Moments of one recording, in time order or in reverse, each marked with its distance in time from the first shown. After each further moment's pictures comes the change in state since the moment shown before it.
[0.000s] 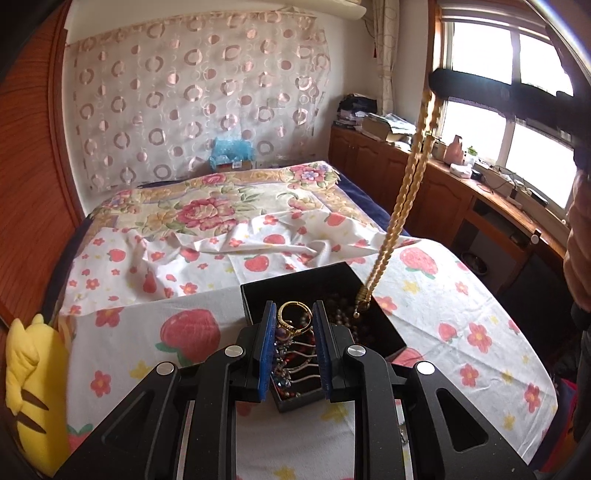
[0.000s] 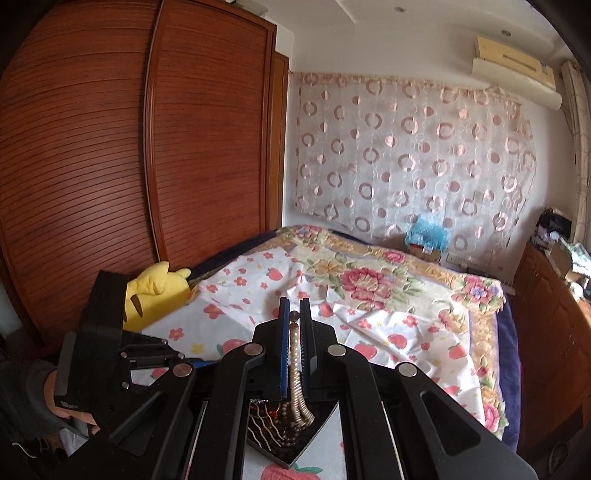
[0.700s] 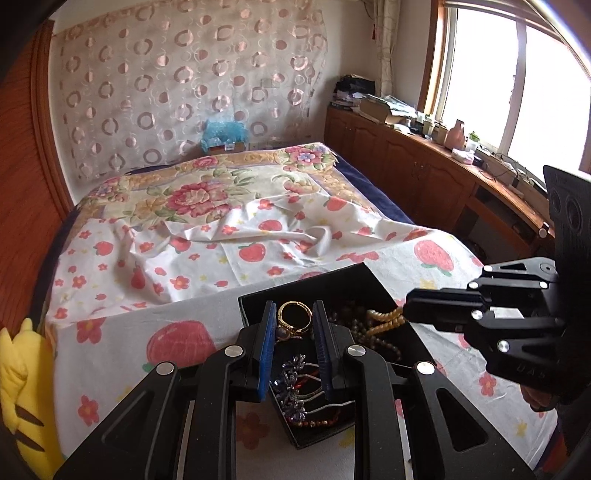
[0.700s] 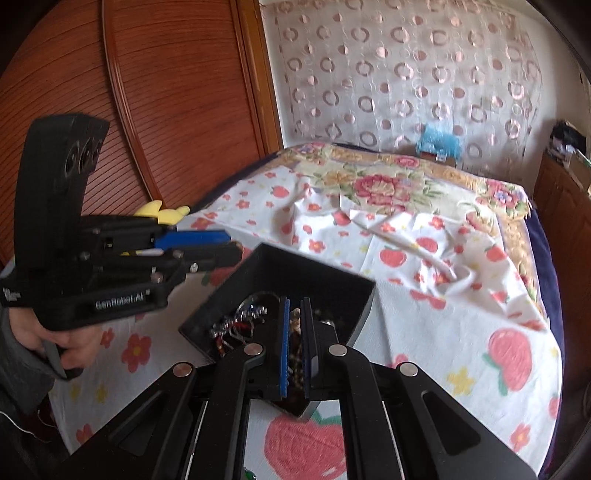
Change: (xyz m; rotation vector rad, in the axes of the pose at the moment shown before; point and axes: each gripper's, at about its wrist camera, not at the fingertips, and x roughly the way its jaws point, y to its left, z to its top) left arm 0.051 0.014 0.015 0.010 0.077 -0.032; right arm 0.094 -0.003 -0.113 0.163 0.266 0.062
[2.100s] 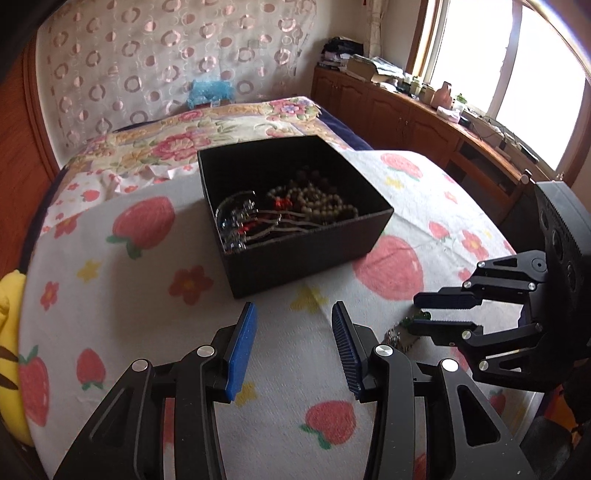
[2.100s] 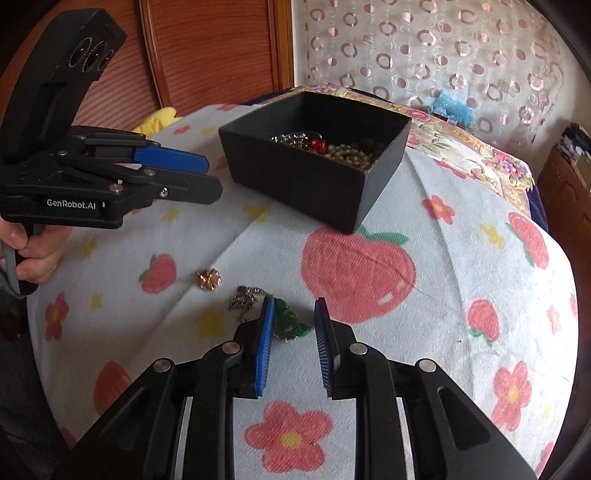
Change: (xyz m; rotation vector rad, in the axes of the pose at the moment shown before) left arm -0.017 -0.035 -0.103 0.000 0.153 -0.049; right arm -0.011 0.038 -0.128 -0.118 0.204 -0.039
